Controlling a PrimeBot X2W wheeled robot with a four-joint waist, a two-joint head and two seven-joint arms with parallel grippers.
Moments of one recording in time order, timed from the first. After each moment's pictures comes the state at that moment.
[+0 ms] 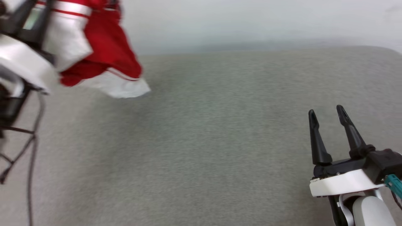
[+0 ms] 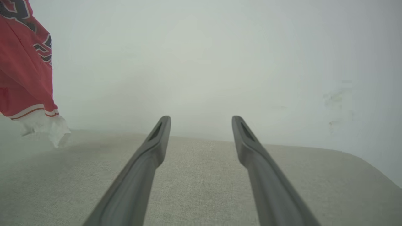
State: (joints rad) left arm -0.85 0.83 -0.51 0.10 -0.64 -0.04 0.00; right arm -0.13 -0.05 0.01 0.02 0.08 0.13 -0.26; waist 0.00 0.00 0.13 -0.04
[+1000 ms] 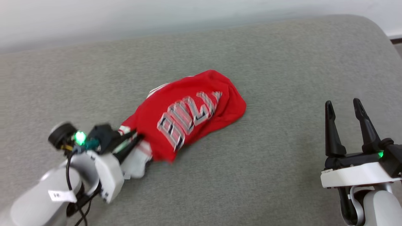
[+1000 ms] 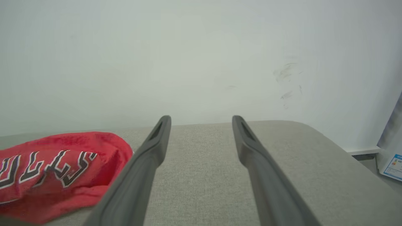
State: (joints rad) left arm -0.60 0.76 -0.90 0.21 -0.63 -0.13 -0.10; right arm -0.16 -0.05 -0.06 0.03 0.14 0.13 -0.26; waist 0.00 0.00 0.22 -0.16
